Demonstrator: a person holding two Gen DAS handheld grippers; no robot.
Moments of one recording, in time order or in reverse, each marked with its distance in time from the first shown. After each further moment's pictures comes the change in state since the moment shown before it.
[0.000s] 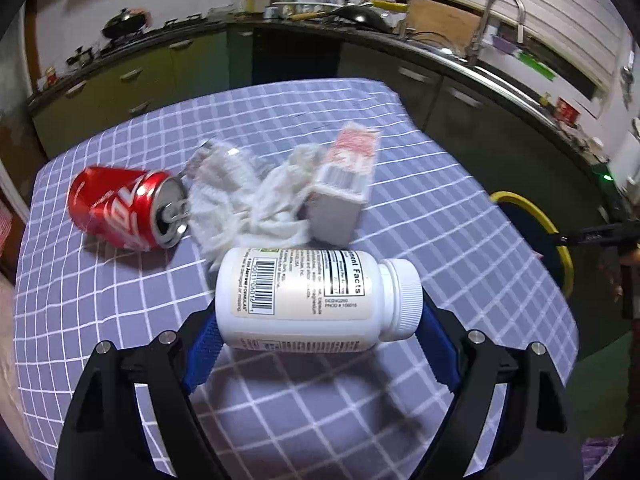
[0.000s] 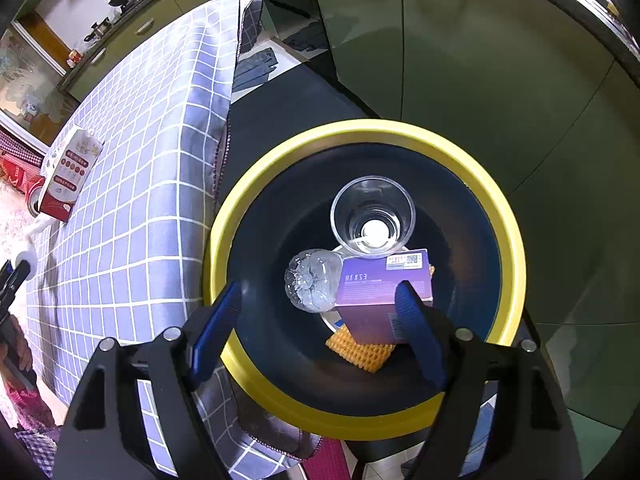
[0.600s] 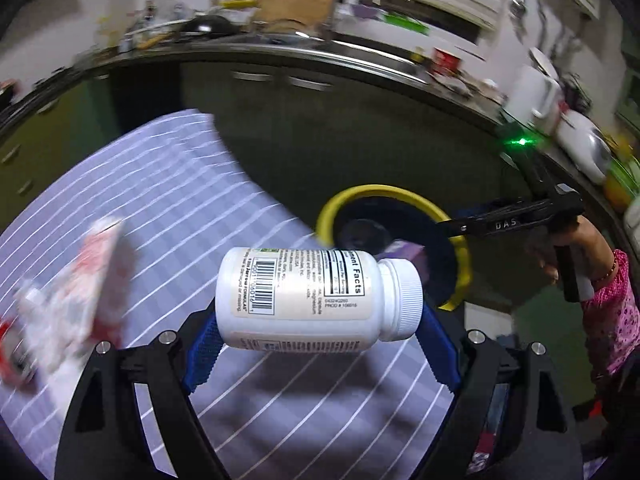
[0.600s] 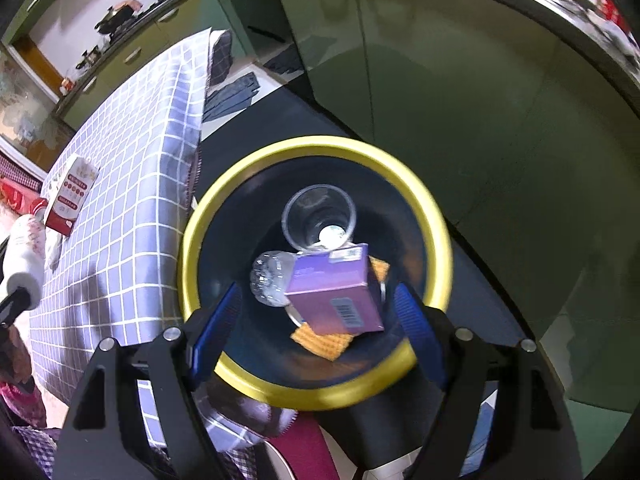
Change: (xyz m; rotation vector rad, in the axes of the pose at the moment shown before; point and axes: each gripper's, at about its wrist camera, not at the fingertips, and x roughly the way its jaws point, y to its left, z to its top) left arm 0.019 -0.177 0.056 0.308 0.039 -0.327; right arm -0.041 -0.048 -0.022 0.065 -0.084 -0.019
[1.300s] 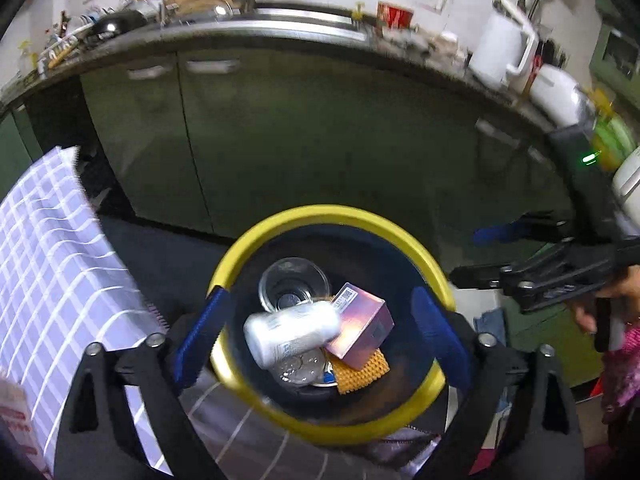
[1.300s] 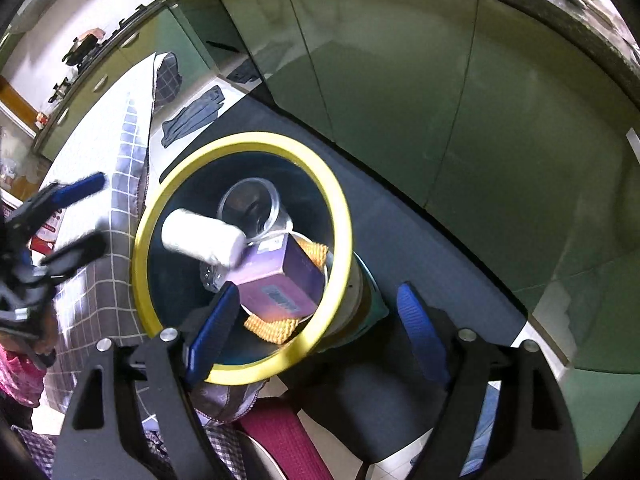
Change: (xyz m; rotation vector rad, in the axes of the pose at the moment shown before) left arm 0.128 -0.073 0.078 0.133 0.070 -0.110; right arm -0.009 -0.057 -0.014 0.118 -0.004 -0.036
